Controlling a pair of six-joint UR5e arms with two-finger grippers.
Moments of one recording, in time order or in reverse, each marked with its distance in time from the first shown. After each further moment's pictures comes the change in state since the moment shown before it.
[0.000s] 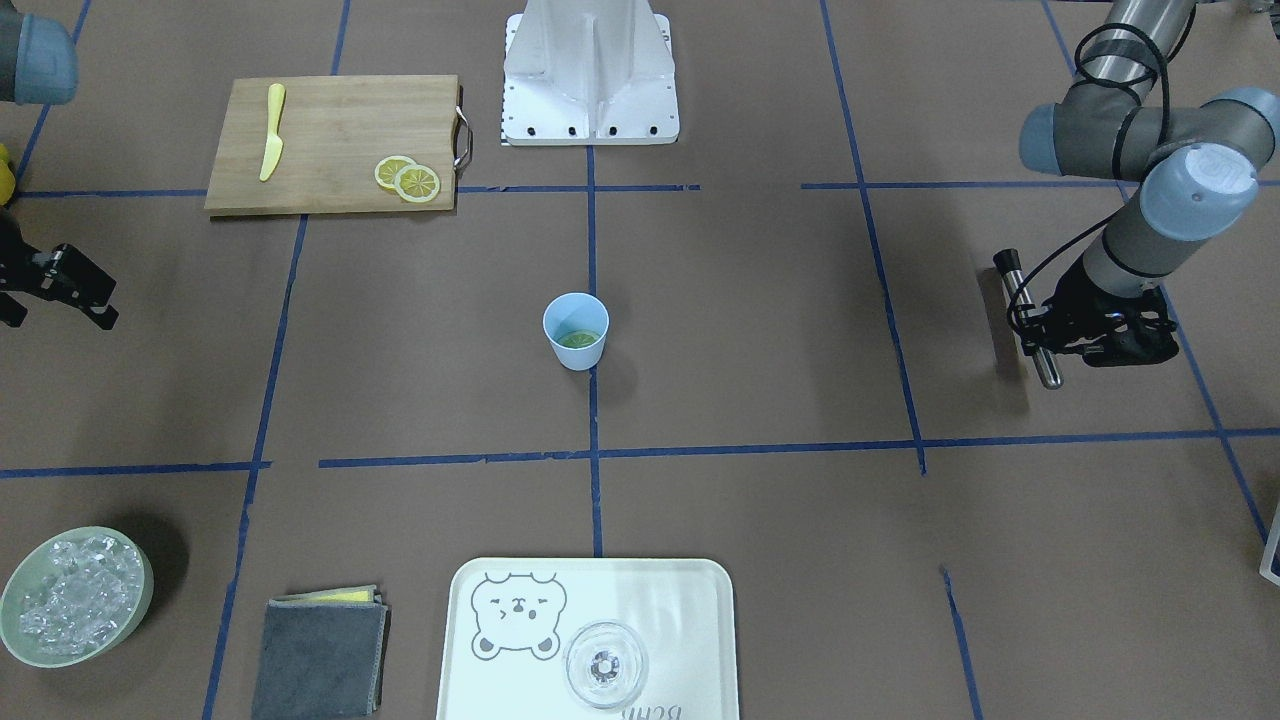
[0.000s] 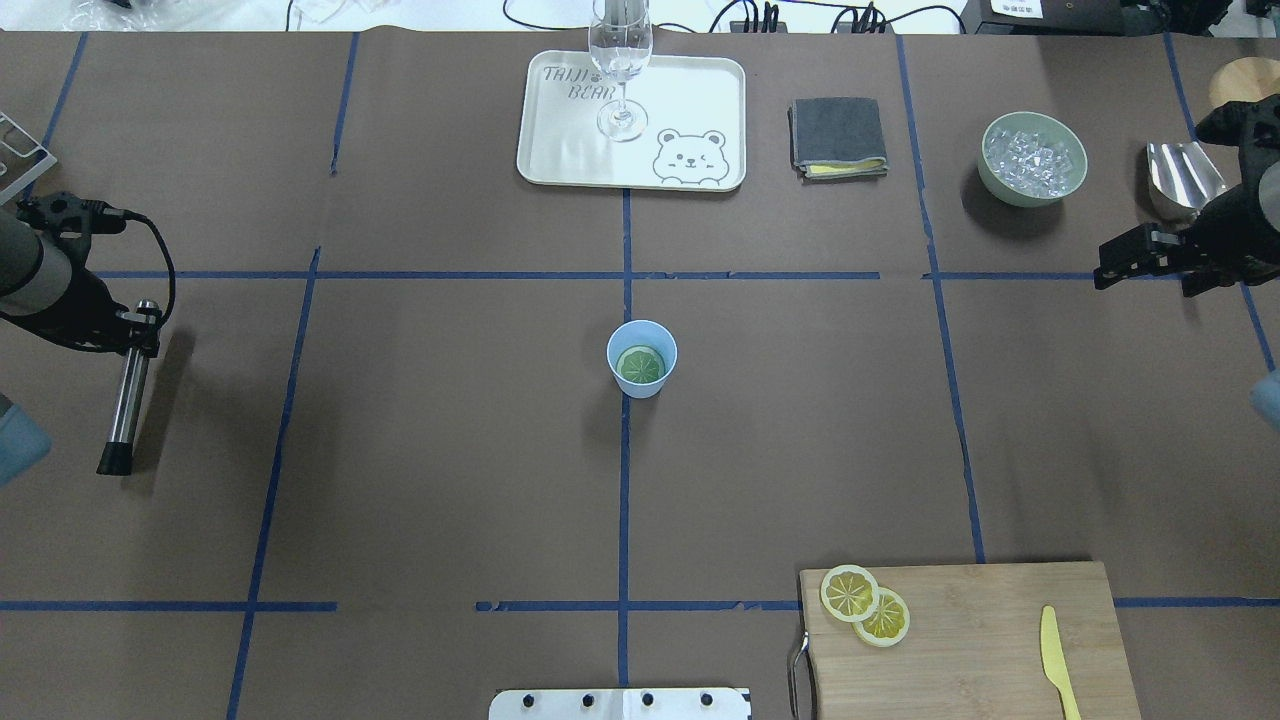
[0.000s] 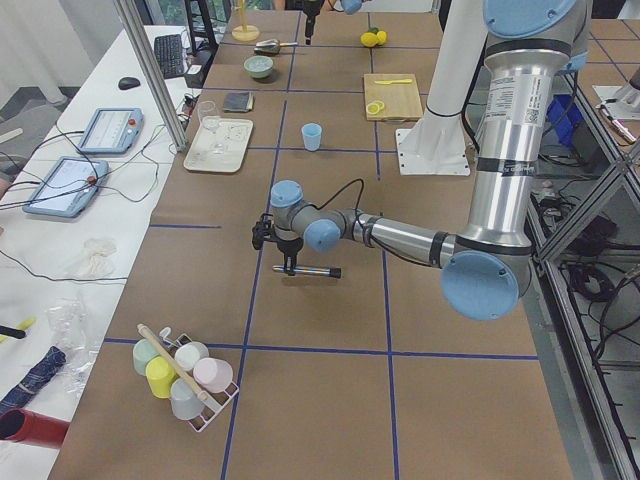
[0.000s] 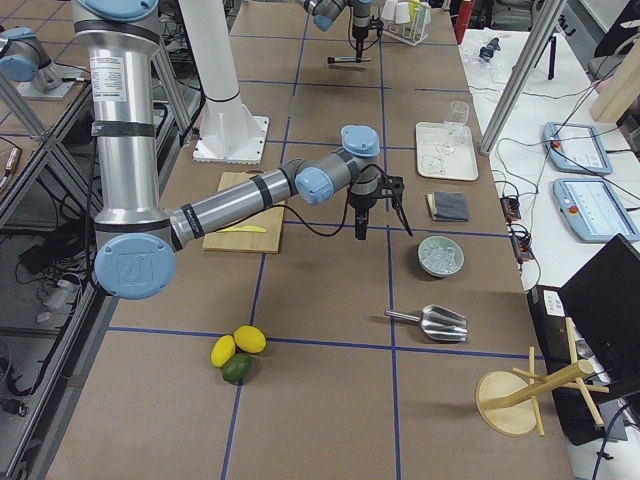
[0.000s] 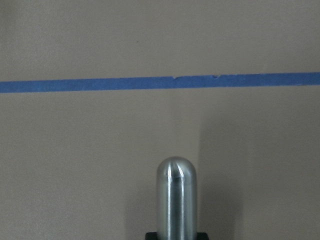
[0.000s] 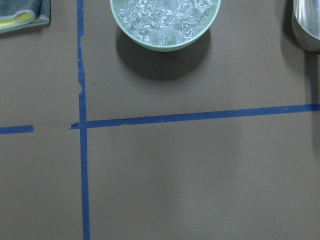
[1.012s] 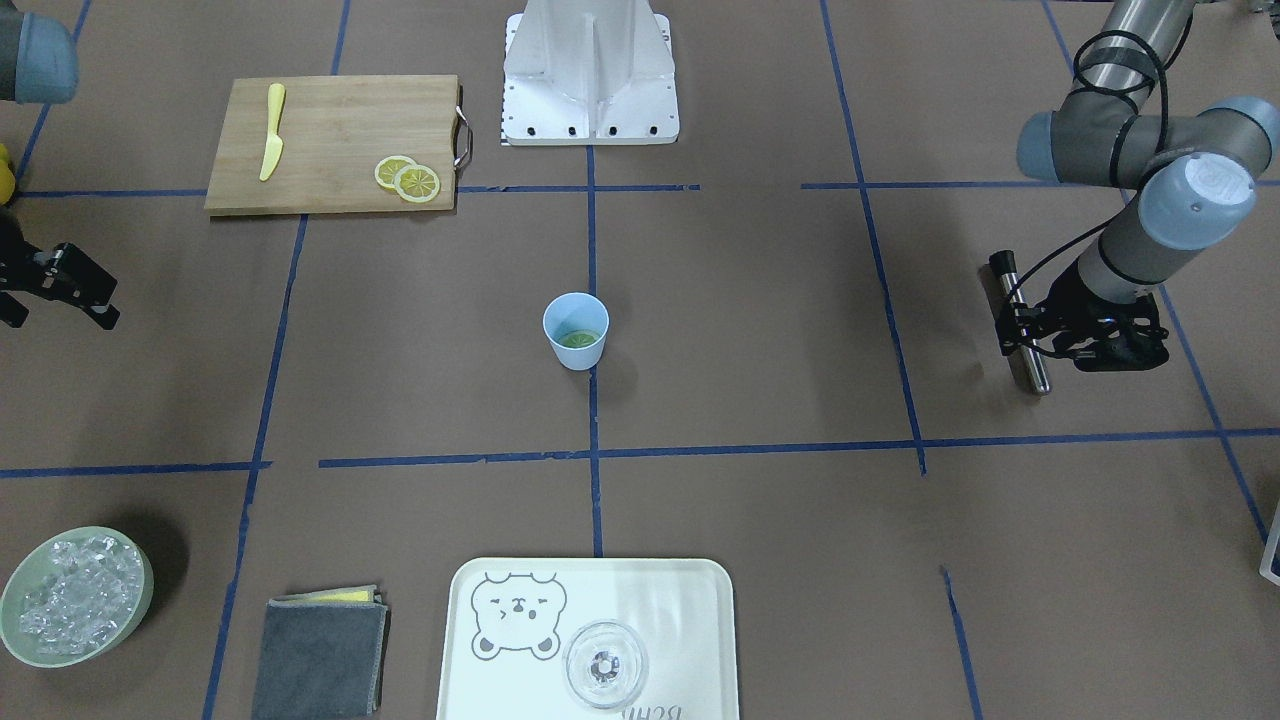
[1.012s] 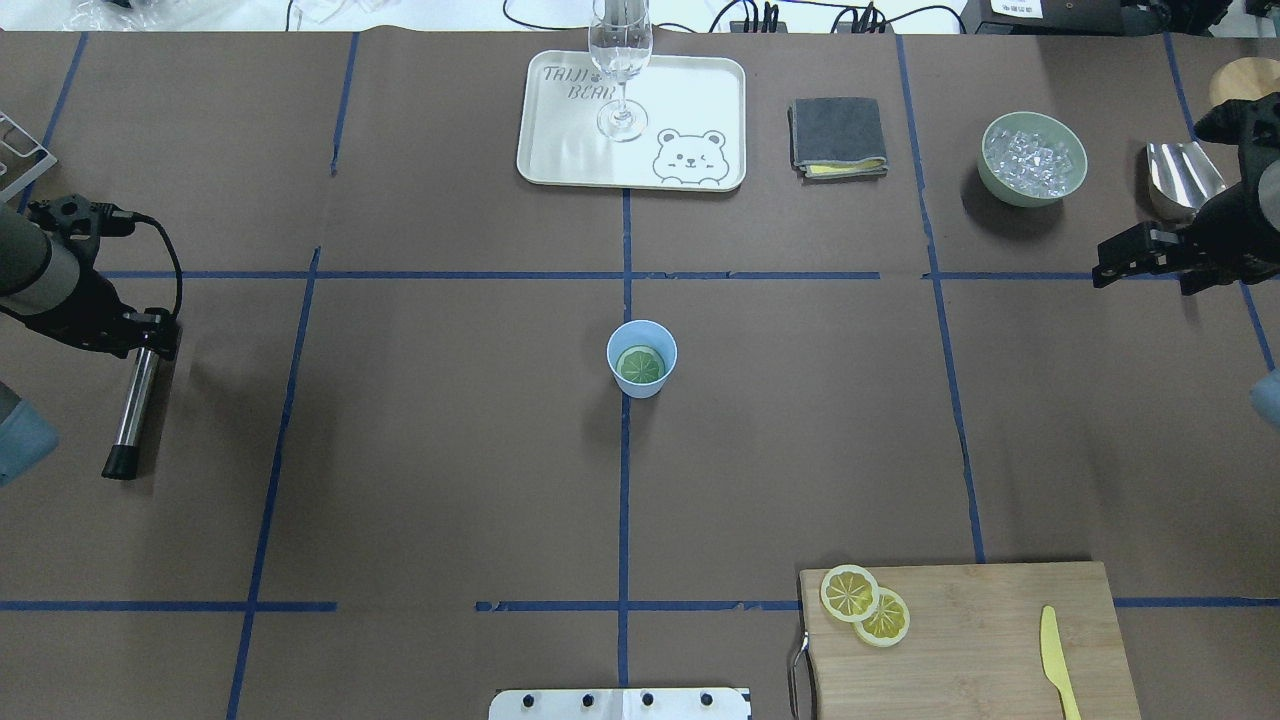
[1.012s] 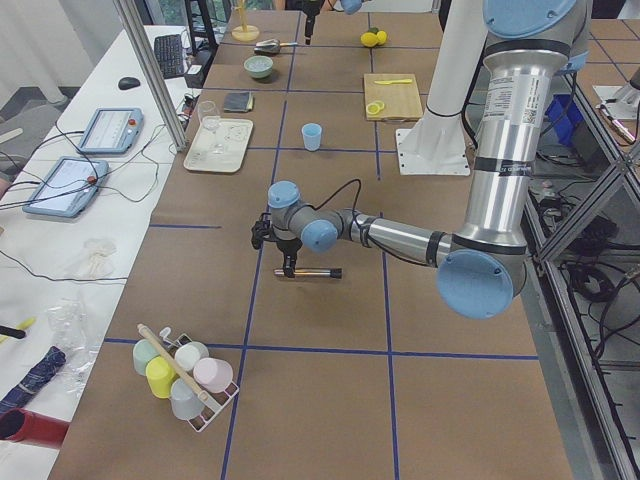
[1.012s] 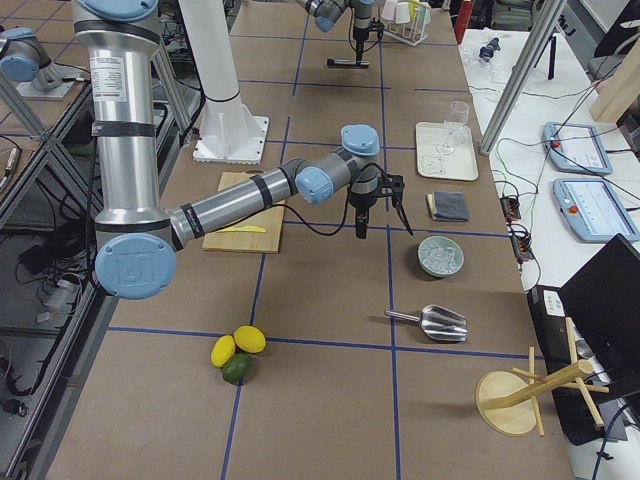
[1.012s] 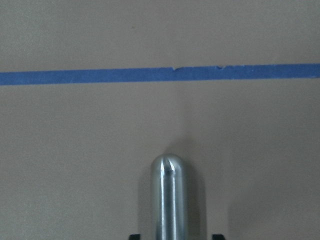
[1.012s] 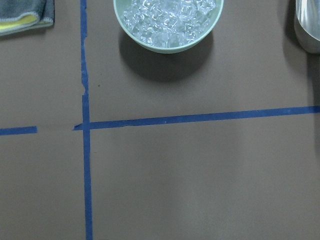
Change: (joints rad) left arm -0.004 -0.013 -0.010 -0.007 -0.031 0.021; right arm 0.003 0.002 0.002 0.006 0.000 0.001
